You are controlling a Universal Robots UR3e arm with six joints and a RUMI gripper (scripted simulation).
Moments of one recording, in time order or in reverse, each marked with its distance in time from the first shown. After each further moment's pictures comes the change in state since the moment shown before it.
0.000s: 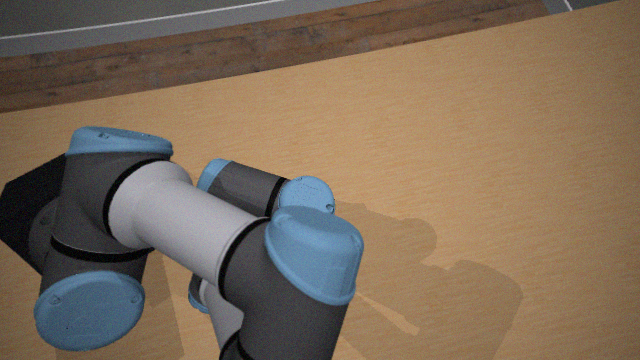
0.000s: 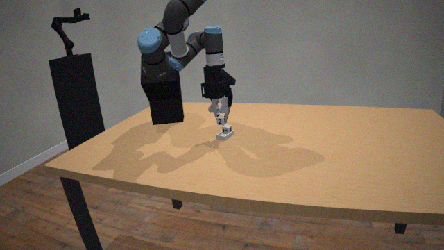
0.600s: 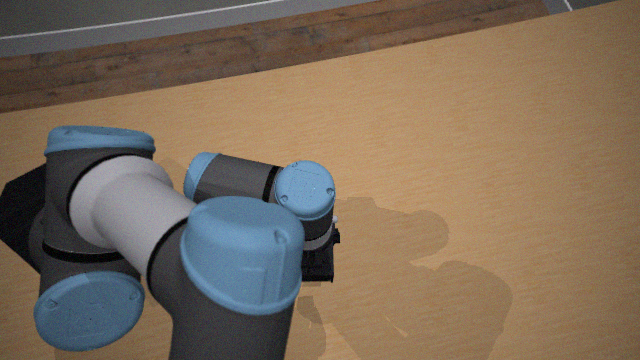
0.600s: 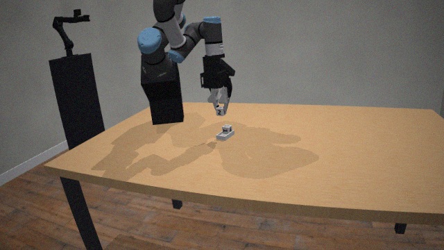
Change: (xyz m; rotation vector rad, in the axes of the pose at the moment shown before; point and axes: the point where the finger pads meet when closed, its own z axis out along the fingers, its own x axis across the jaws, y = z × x) arm 0.000 -0.001 -0.036 0.000 0.002 0.000
